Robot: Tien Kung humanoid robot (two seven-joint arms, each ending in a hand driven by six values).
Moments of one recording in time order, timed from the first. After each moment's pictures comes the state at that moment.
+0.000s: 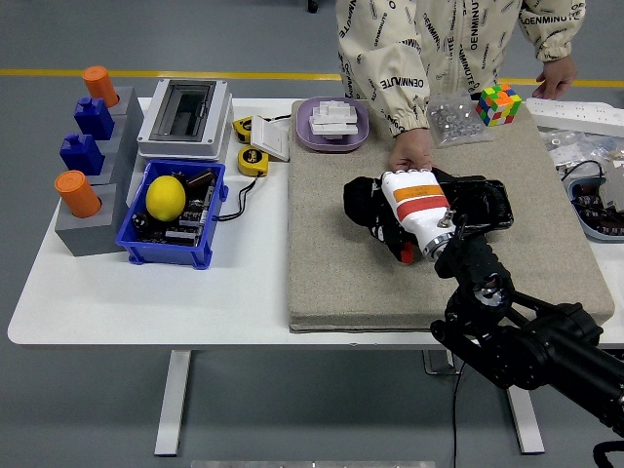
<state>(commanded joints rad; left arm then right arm) -0.05 0.22 -1.39 -0.23 1.07 0.01 0.15 0.69 -0.03 0.51 0.89 -2.10 -0.50 -0.25</state>
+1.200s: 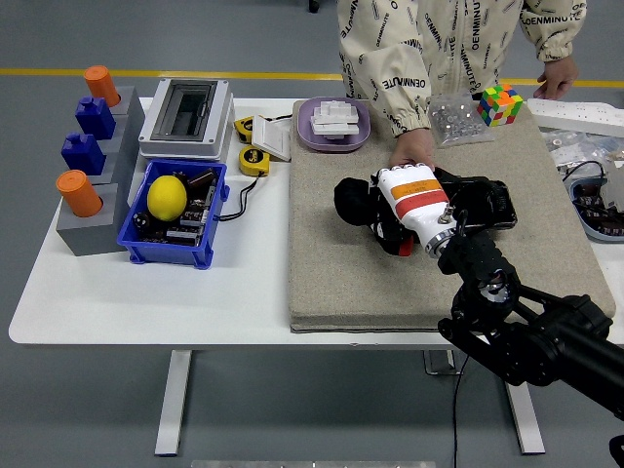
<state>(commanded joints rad) -0.05 0.22 -1.39 -0.23 1.07 0.01 0.15 0.70 -0.10 0.50 0.91 -2.10 -0.50 -0.25</state>
